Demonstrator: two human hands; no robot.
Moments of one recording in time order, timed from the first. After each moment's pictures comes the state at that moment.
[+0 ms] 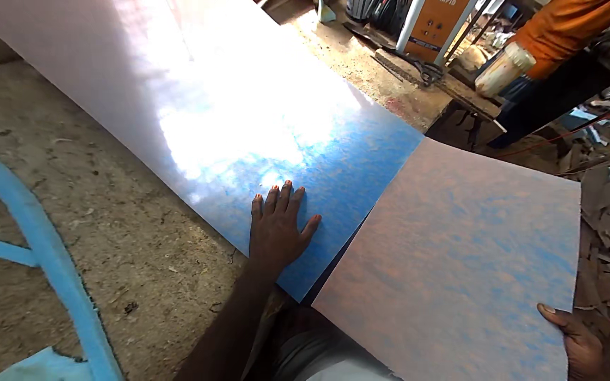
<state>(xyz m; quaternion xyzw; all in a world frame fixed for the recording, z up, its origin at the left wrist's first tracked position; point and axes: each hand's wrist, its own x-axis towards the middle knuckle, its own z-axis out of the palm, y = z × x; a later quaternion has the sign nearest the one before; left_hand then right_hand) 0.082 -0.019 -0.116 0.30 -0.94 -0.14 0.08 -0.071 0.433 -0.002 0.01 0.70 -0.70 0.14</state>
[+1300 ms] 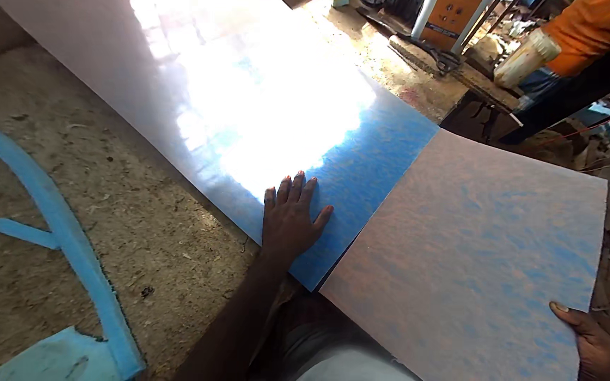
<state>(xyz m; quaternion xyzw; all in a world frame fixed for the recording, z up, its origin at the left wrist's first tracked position) 0.083 -0.019 -0.112 0.31 -0.94 -0.15 0.06 -0.059 0.419 0.005 0.03 0.73 -0.67 0.11</state>
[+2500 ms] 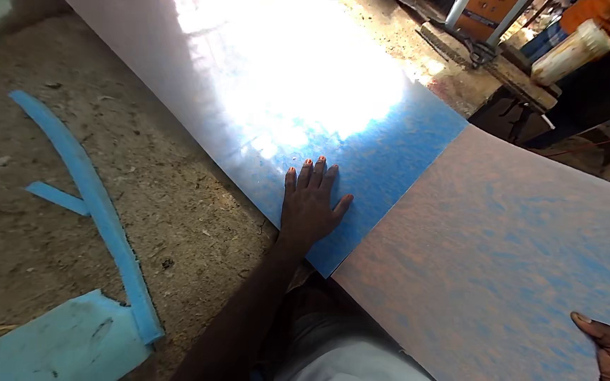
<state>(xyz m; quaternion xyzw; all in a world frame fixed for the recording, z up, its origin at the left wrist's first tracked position) 0.083 -0.018 -0.109 0.30 -0.94 -0.16 0.07 -0.058 0.421 0.005 0.02 0.74 -0.66 0.14</state>
